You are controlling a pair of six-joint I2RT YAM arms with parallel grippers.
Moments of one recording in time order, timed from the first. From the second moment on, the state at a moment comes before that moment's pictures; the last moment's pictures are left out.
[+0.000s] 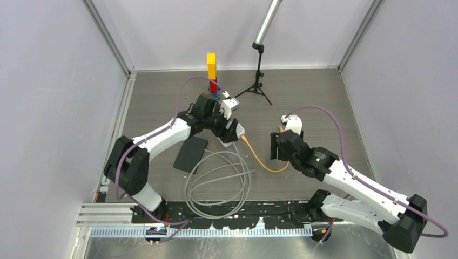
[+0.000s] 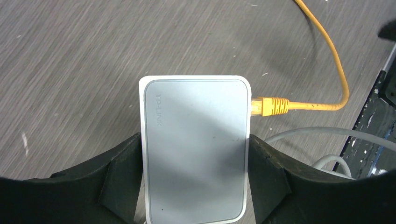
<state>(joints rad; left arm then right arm) -0.61 1.60 1.10 -0.23 0.48 0.10 0.81 0.93 0.77 -0.69 0.56 0.56</state>
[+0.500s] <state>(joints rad) -0.51 1.46 1.23 -0.41 0.47 0.10 0.81 0.83 0.50 -0.11 0.08 0.15</state>
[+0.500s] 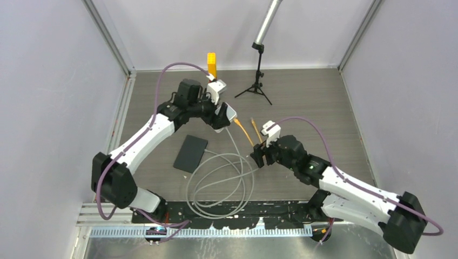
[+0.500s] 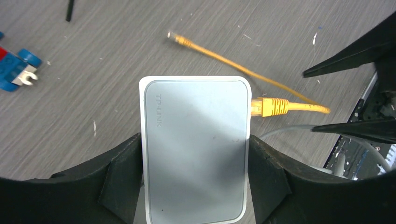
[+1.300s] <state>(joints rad) -0.45 1.32 1.30 -0.50 0.47 0.10 0.81 1.34 0.26 0.81 0.07 0.00</state>
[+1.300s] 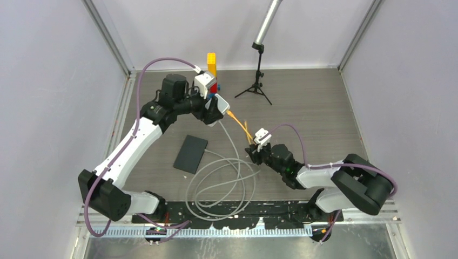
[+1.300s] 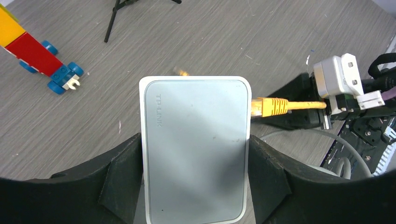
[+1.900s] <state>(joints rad) -0.43 1.36 1.10 -0.27 0.41 -0.03 0.81 0.81 0.79 -0.22 0.23 0.25</state>
